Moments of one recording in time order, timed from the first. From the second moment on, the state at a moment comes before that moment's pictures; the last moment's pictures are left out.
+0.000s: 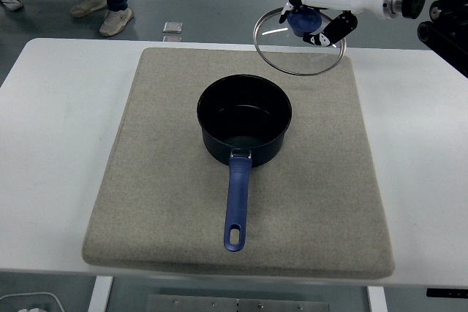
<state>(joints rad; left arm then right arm) -0.03 0.00 -0.13 -0.16 0.08 -0.04 -0.03 1.51 -0.26 -0.20 0.53 -1.31 0.10 0.61</state>
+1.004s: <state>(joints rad) -0.03 0.00 -0.13 -0.16 0.08 -0.04 -0.03 1.46 -0.33 -0.44 0.53 -1.30 0.09 0.61</state>
